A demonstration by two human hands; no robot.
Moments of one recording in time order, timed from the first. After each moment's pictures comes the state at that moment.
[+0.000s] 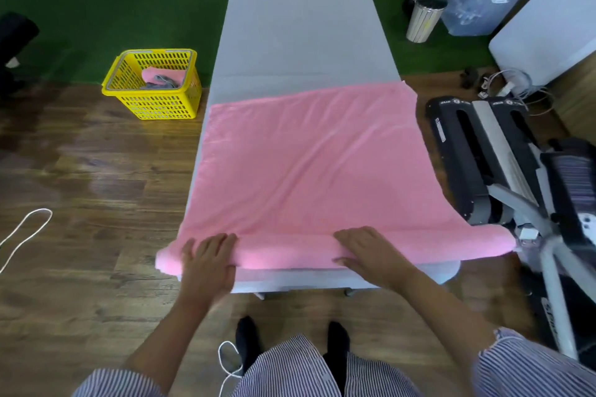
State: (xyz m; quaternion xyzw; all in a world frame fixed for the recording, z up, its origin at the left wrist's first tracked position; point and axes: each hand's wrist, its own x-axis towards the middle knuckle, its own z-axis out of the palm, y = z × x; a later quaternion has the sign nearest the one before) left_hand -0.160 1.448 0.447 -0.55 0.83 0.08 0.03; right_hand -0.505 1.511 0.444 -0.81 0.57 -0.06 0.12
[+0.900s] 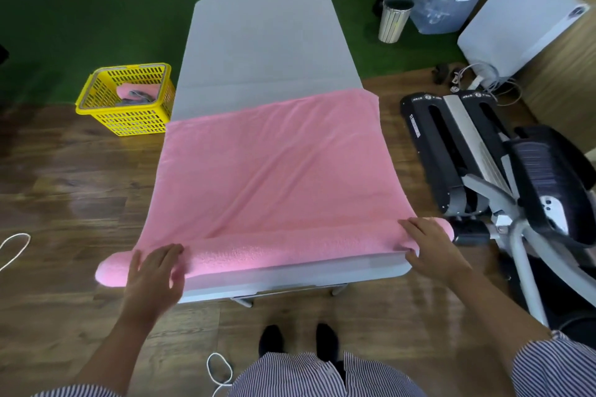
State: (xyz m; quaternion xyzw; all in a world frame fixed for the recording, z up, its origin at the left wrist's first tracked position) left_hand -0.146 1.449 0.452 -0.57 0.82 0.04 -0.03; right_hand -0.663 1.586 0.451 -0.66 0.74 -0.05 0.12
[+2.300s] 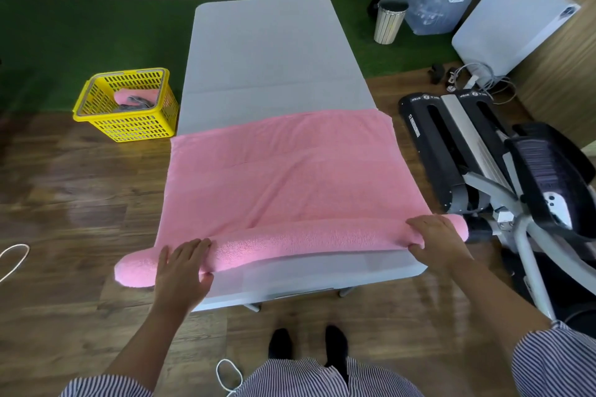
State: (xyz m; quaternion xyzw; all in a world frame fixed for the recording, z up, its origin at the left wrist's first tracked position) left_hand -0.156 1.428 0.450 -0.54 0.84 0.07 -0.03; right_hand -0.630 1.560 0.480 -0.59 0.79 0.03 0.16
